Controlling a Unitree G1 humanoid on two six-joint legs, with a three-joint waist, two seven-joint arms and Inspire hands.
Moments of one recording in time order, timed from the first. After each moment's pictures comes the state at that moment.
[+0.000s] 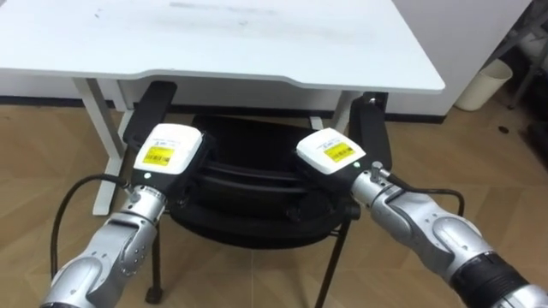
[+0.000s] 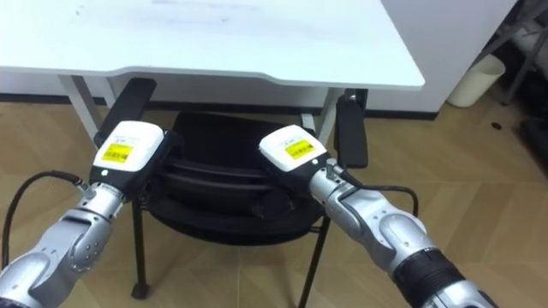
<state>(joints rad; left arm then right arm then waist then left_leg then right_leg) -0.15 0.42 -0.24 0.41 1.02 -0.22 0.28 -0.39 -0.41 0.53 0.51 -0.99 -0.28 -0.03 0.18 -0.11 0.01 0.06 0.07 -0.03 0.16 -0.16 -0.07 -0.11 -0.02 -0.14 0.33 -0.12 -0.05</state>
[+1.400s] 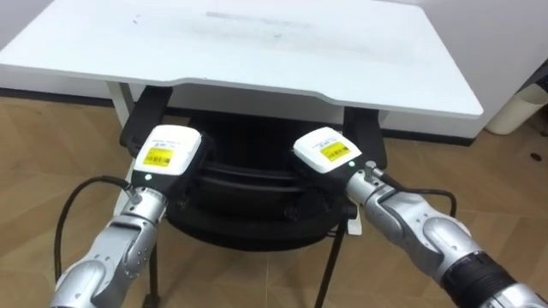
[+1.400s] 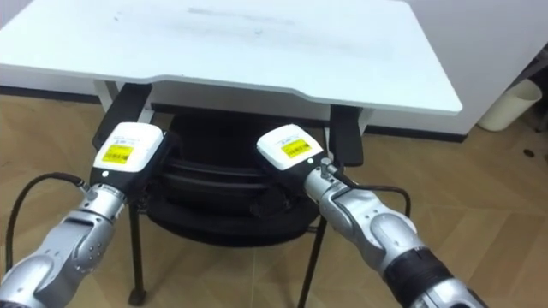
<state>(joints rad) -0.14 0.40 -0.20 0.41 1.06 -0.21 0.26 -0.39 -0.37 0.53 0.55 -1.03 -0.24 -0.04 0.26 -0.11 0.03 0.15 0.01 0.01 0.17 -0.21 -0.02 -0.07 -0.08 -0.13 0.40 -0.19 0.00</state>
